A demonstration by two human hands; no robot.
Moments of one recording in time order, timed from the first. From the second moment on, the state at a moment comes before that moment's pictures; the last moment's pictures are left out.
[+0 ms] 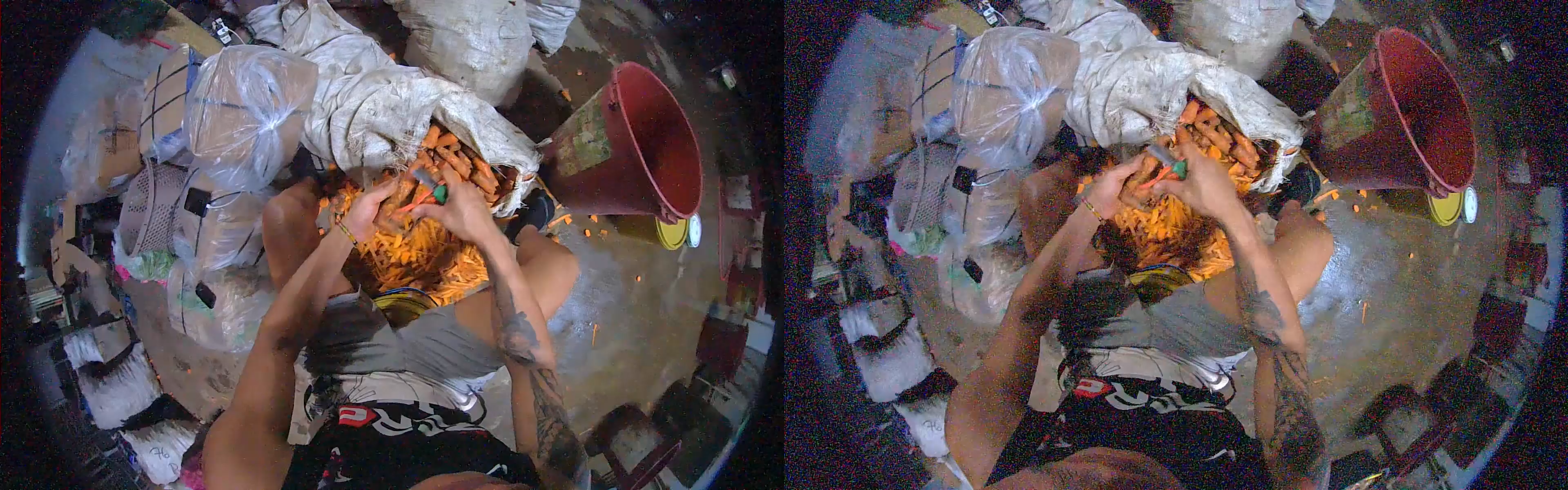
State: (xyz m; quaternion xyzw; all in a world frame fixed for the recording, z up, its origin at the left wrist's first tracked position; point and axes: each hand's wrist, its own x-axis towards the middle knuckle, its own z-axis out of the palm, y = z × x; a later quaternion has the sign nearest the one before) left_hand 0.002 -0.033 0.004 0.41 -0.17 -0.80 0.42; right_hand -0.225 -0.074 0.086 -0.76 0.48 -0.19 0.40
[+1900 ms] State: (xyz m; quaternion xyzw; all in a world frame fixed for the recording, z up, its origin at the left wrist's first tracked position) left_hand 0.001 0.000 -0.004 0.39 -0.21 -0.77 0.46; right_hand -0.221 -0.071 0.029 -0.81 0.41 -0.37 0.18
